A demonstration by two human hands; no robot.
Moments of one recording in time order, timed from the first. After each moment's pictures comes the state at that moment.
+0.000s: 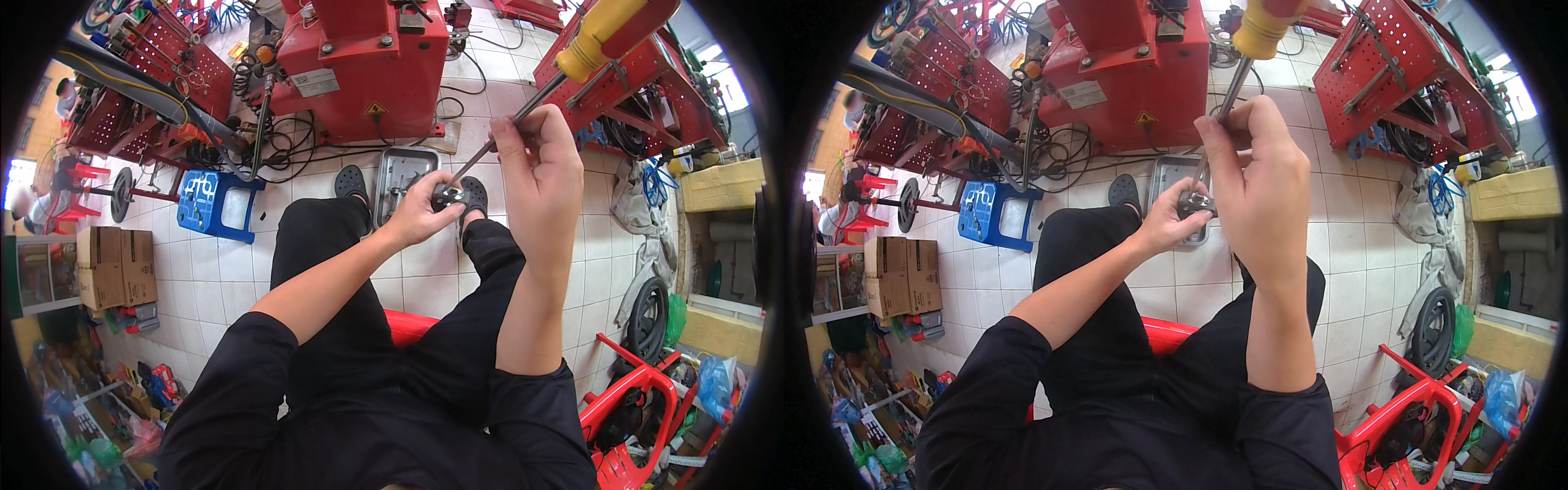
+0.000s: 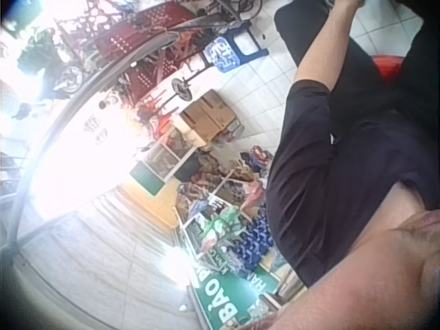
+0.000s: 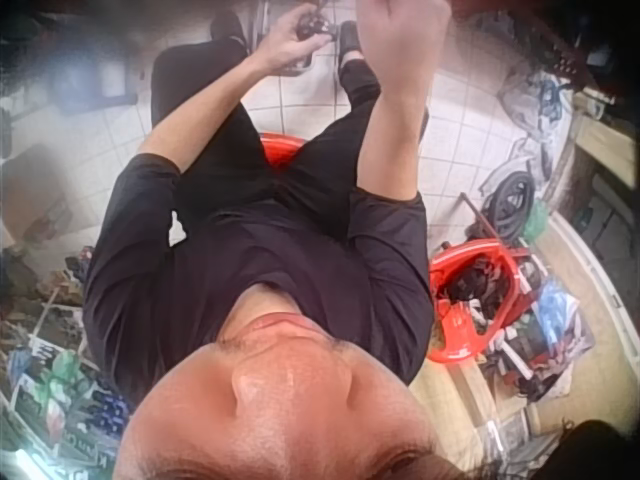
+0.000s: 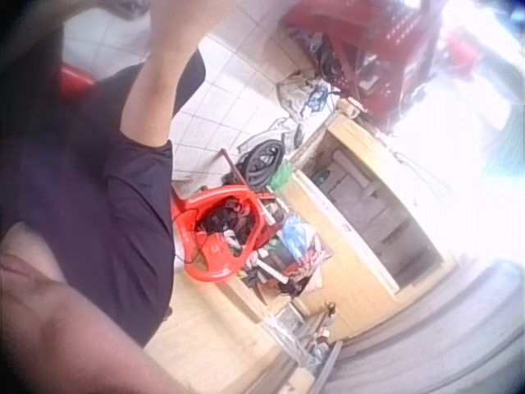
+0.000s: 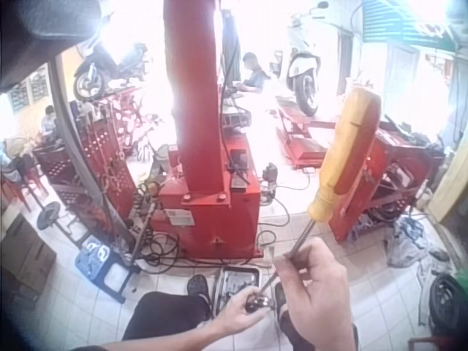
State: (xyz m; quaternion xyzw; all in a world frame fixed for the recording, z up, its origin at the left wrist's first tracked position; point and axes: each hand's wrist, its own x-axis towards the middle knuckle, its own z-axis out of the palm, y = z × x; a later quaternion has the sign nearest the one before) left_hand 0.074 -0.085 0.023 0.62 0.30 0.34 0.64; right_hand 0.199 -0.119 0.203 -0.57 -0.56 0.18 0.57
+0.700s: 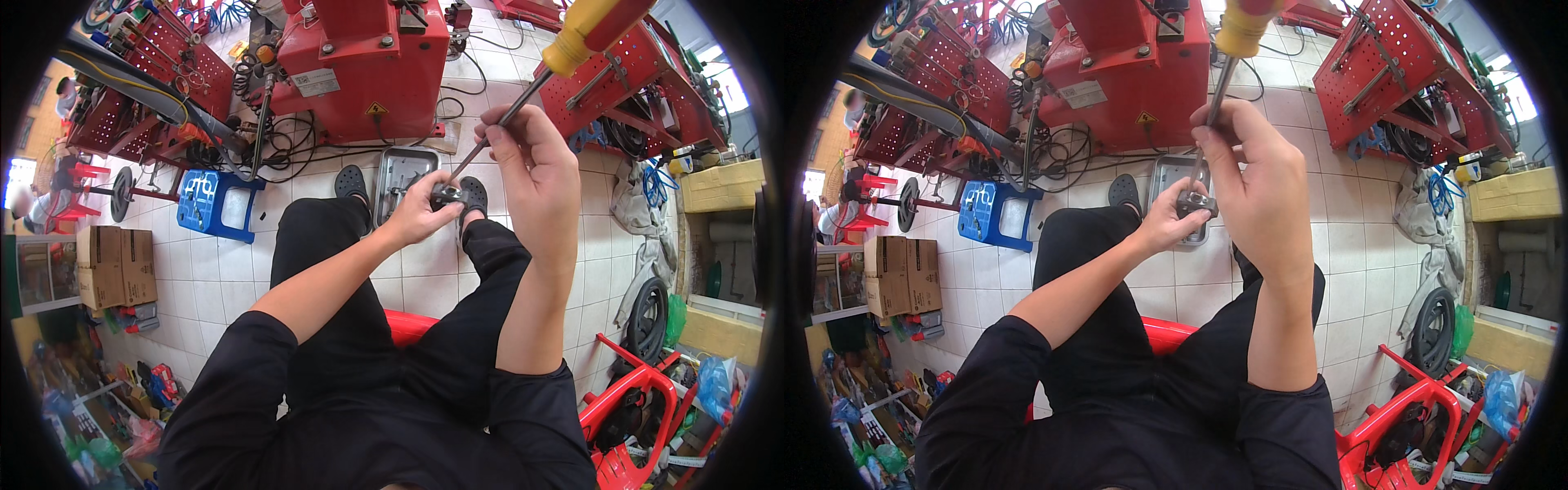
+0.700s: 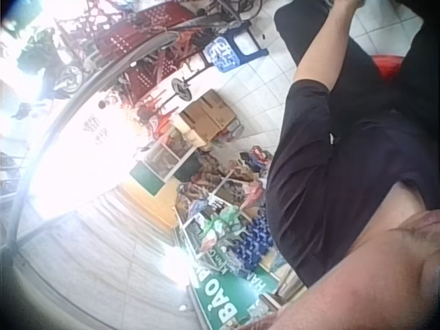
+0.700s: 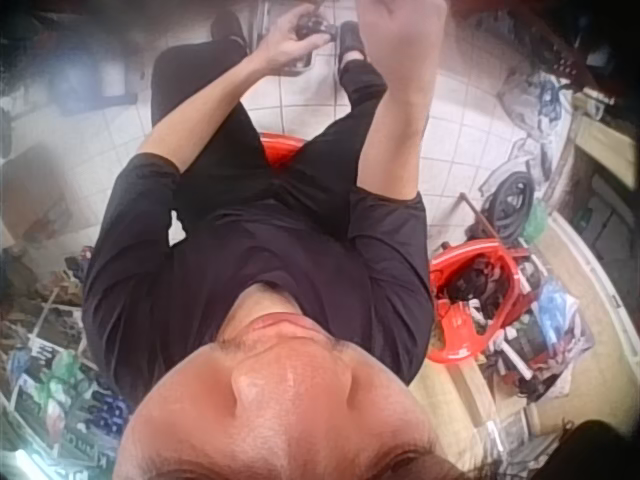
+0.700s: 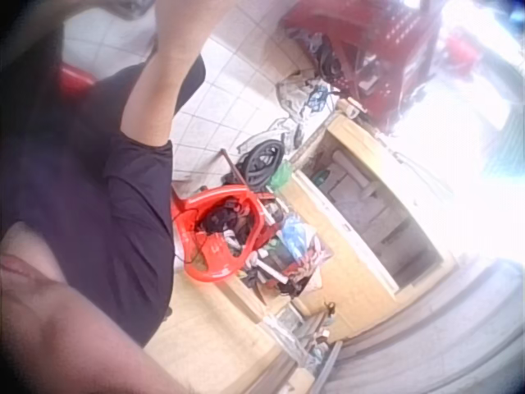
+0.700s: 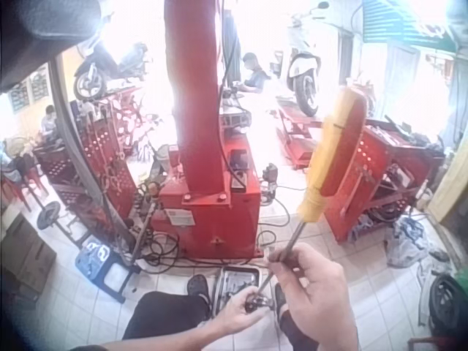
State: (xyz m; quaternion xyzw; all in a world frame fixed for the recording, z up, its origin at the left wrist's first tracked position) left_hand 0.072 -0.085 0.024 0.61 0.29 0.34 0.66; right_hand 0.203 -0.116 0.197 -0.52 -0.59 0.23 0.57
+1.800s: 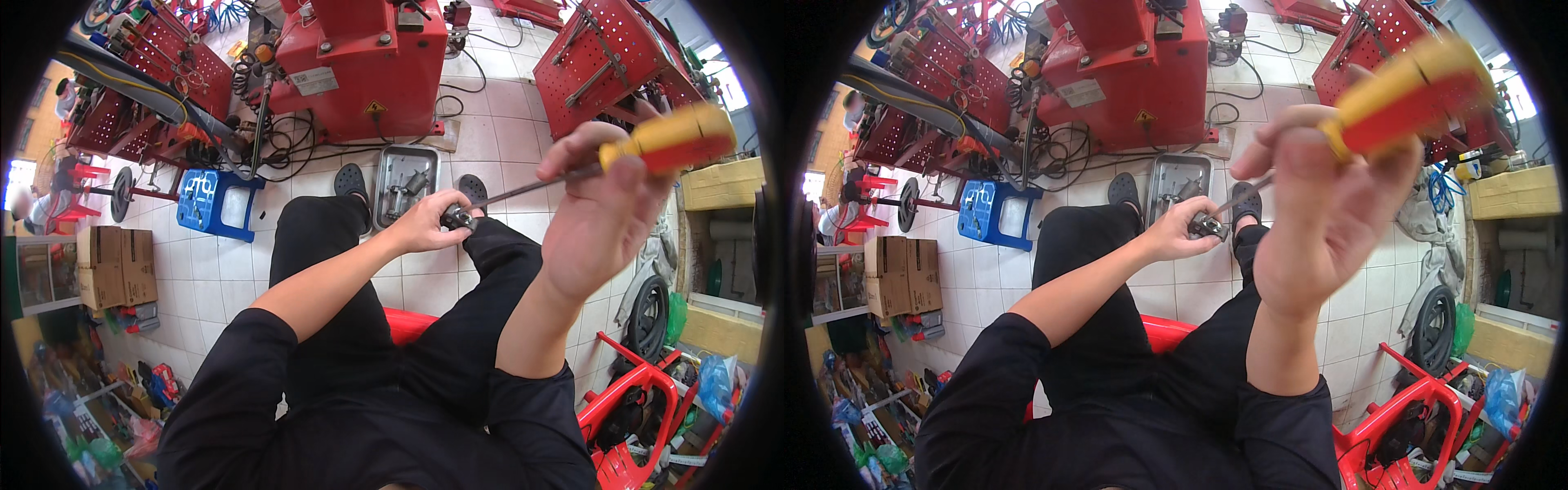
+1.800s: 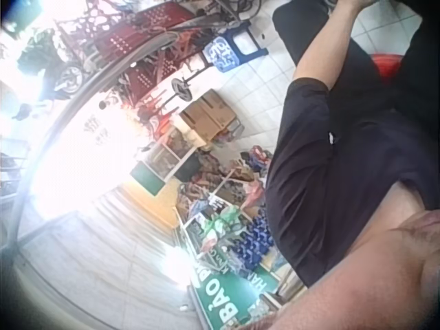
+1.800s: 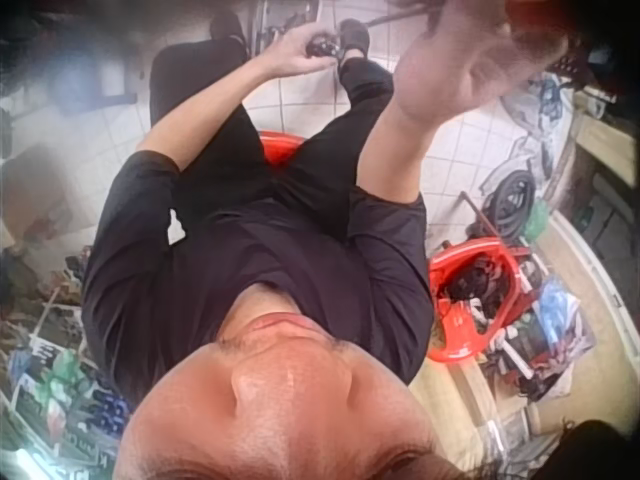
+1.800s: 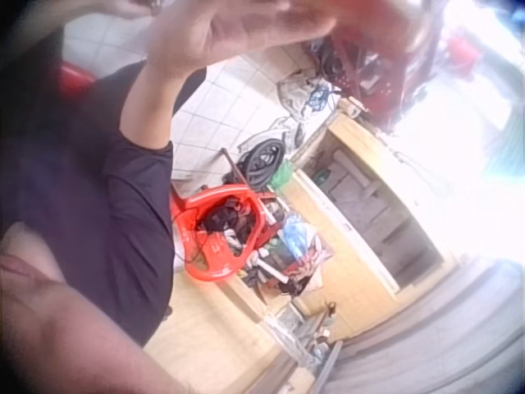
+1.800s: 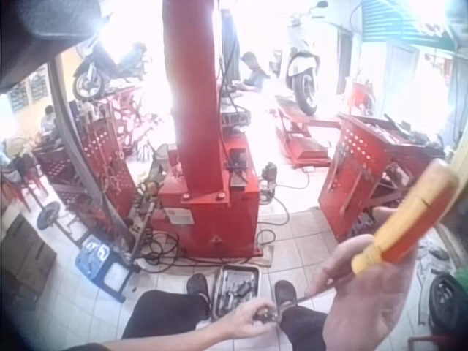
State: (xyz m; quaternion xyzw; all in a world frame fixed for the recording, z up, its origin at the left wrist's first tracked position) left_hand 0.076 -0.093 0.028 0.74 0.22 0.28 0.57; right_hand 0.199 -0.141 0.226 -0.36 -0.49 0.19 0.77
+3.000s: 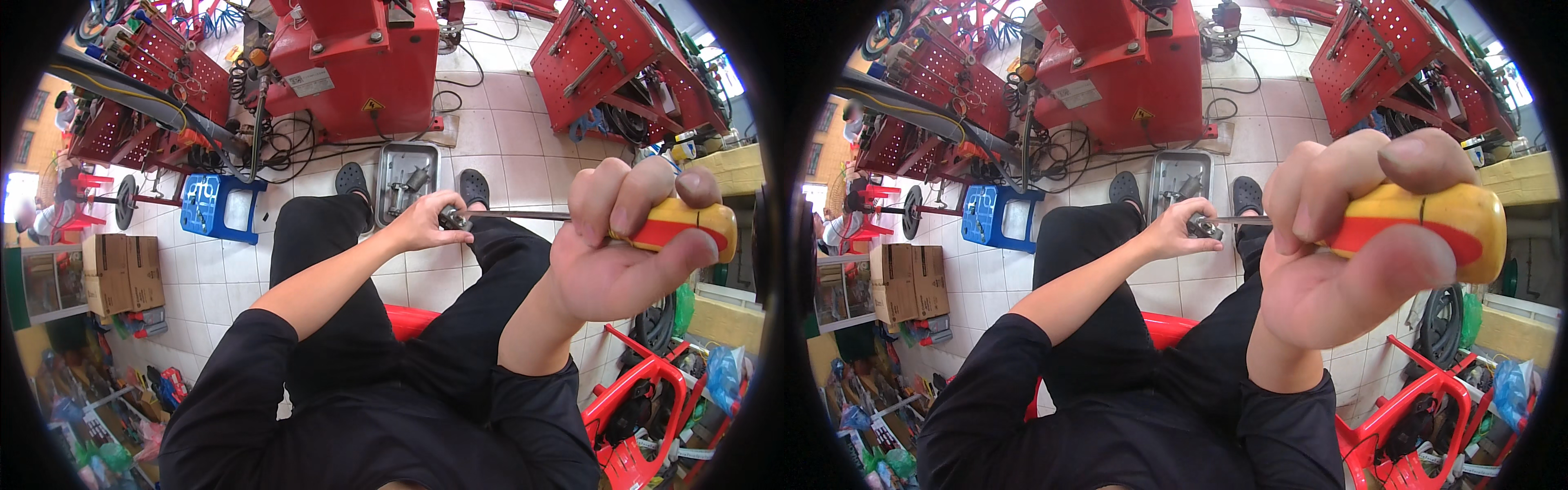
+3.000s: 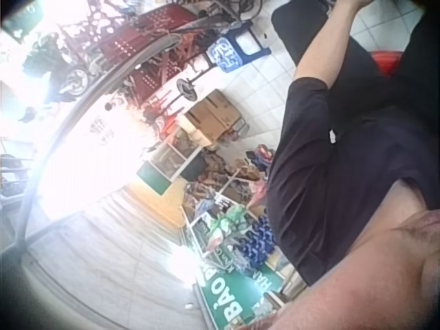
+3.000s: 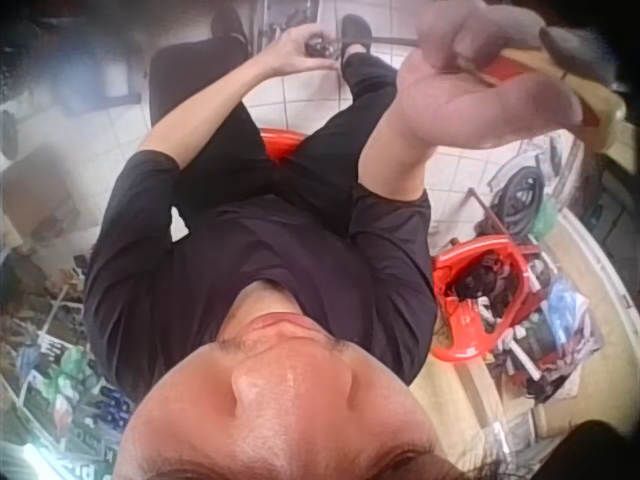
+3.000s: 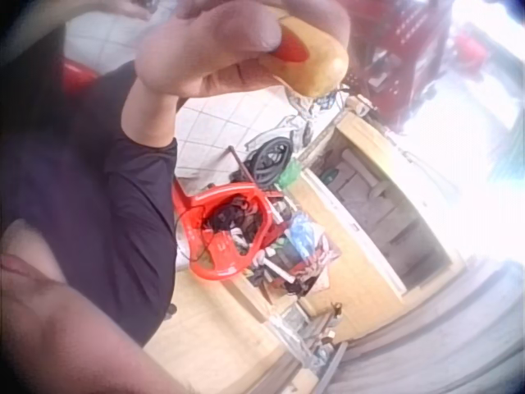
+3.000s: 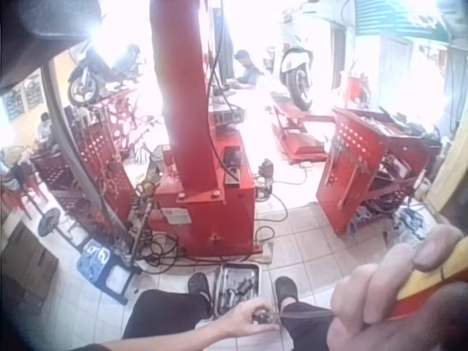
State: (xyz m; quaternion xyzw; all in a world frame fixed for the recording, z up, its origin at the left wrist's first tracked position) left_hand 0.079 -0.096 0.017 0.78 0.23 0.25 0.53; right_hand 0.226 -0.157 0.235 -0.19 -0.59 0.26 0.74
